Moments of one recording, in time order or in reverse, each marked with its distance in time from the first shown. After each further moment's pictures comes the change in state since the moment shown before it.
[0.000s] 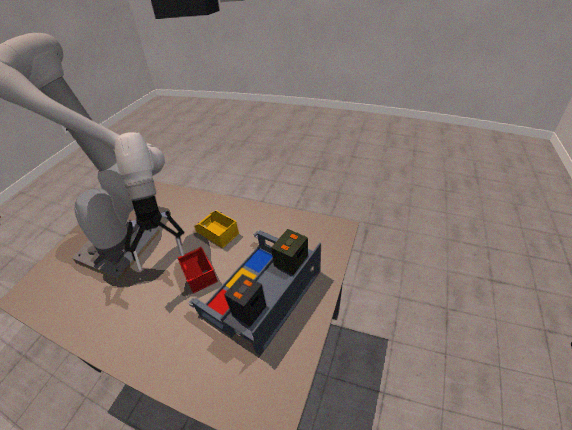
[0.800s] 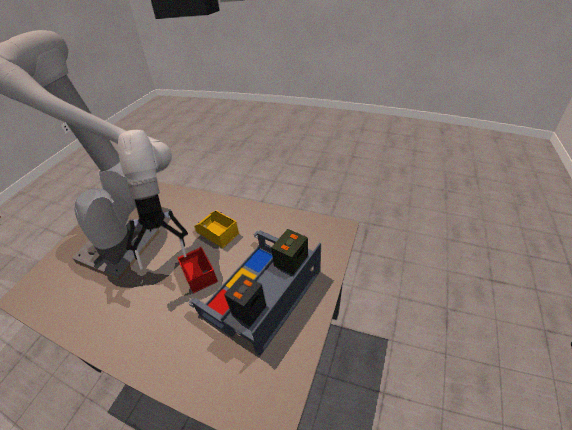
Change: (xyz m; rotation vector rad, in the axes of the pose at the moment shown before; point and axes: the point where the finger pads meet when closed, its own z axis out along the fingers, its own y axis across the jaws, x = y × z) arm 0.013 -0.005 -0.002 -0.009 -0.052 0.187
